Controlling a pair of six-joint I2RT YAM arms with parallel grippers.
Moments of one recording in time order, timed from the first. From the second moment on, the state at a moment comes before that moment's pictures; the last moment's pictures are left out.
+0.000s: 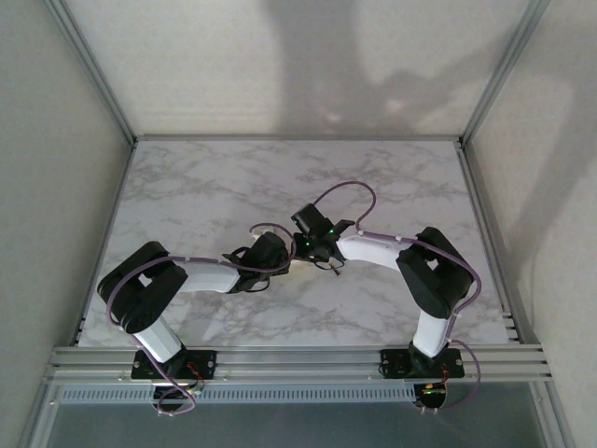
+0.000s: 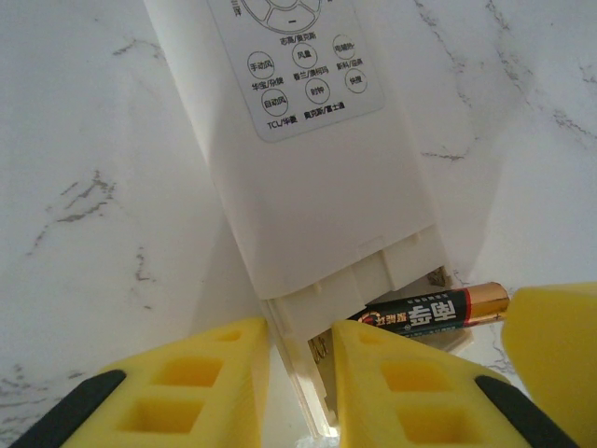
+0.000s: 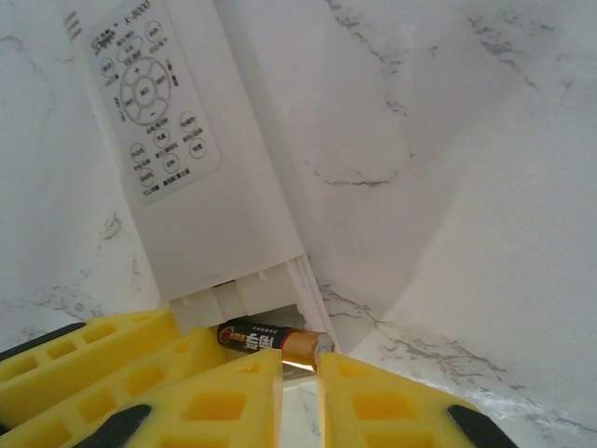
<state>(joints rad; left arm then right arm) -0.76 1.66 0.67 0.13 -0.18 -0.86 0.83 1.80 1.09 -0.34 -0.04 0.82</state>
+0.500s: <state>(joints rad) -0.76 1.66 0.67 0.13 -0.18 -0.86 0.83 1.81 1.11 -0.36 -0.02 0.80</state>
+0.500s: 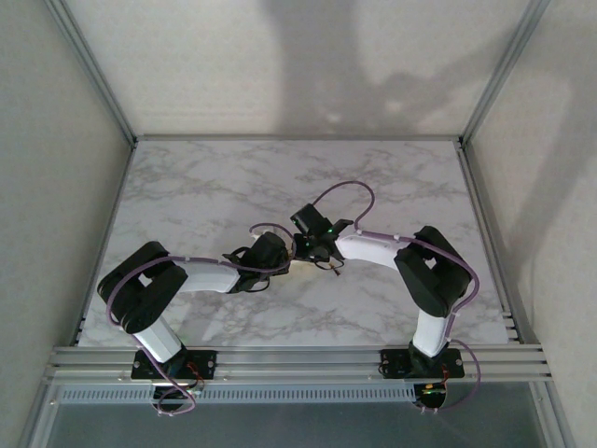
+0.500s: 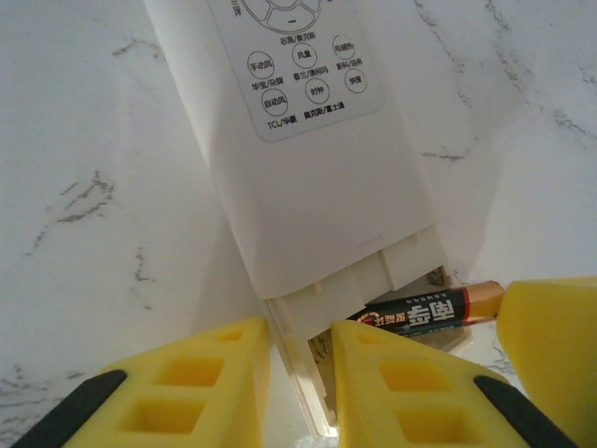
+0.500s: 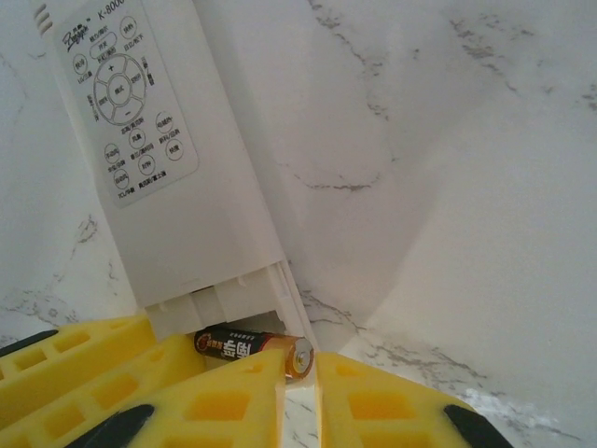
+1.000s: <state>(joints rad) -0.76 1.66 0.67 0.13 -0.17 -0.86 0.82 1.82 1.11 -0.35 -0.06 0.79</state>
